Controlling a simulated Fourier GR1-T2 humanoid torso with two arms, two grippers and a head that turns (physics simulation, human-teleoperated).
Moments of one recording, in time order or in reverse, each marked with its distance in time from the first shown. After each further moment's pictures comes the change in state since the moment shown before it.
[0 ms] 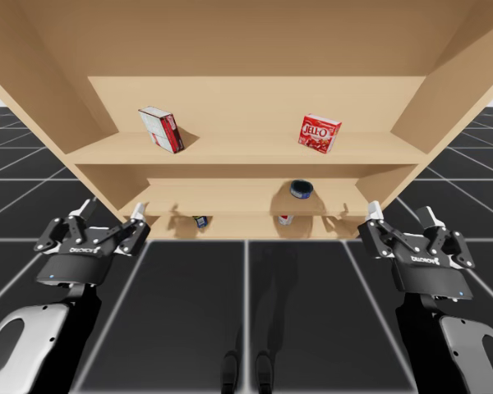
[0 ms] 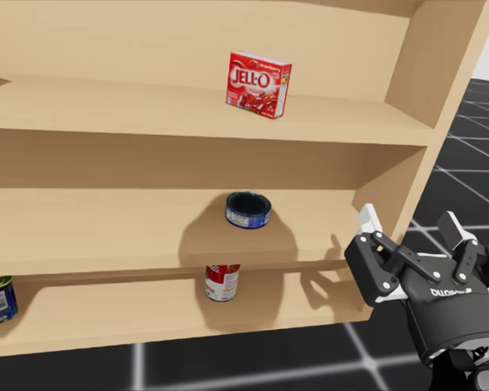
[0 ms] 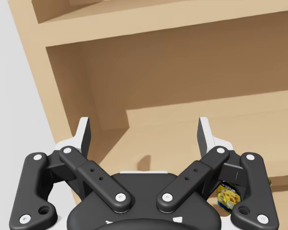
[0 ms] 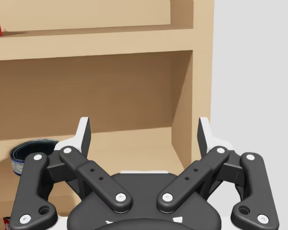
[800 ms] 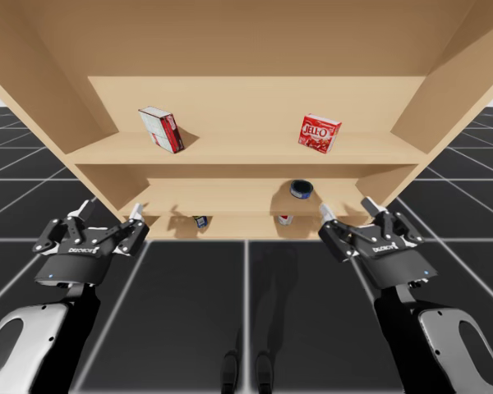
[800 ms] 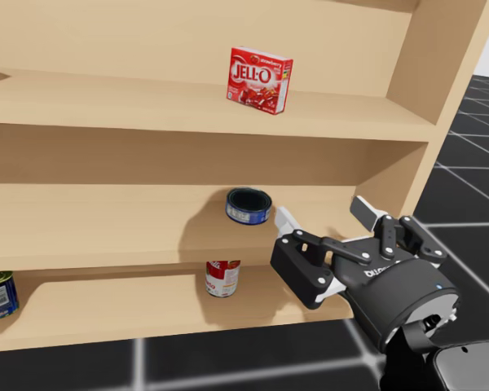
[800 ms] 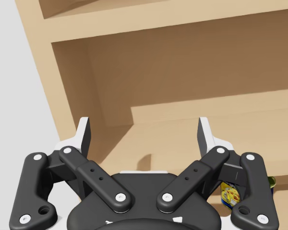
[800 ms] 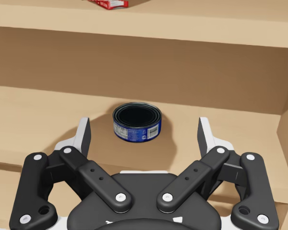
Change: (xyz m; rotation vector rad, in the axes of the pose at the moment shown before) left arm -0.001 0.002 0.000 0.014 0.011 0.003; right arm 0.021 0.051 -0.009 0.305 0.211 0.005
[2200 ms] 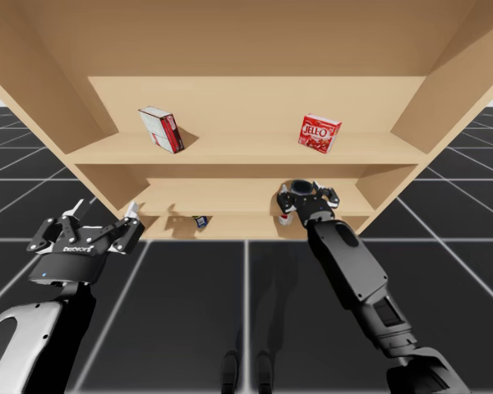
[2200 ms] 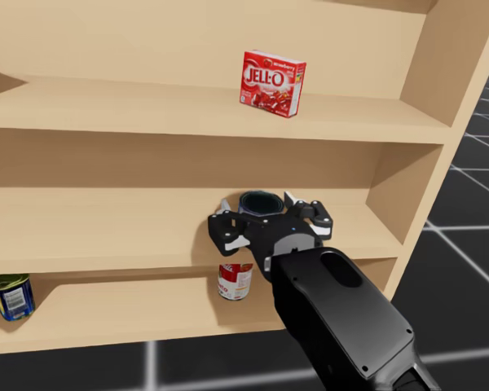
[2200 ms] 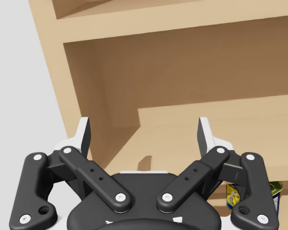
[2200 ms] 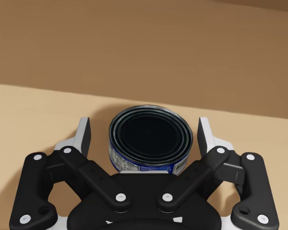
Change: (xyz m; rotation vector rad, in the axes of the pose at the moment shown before) left arm 0.000 0.008 -0.002 0.011 -0.004 0.015; right arm -0.062 0.030 -0.148 -0.119 0.177 0.083
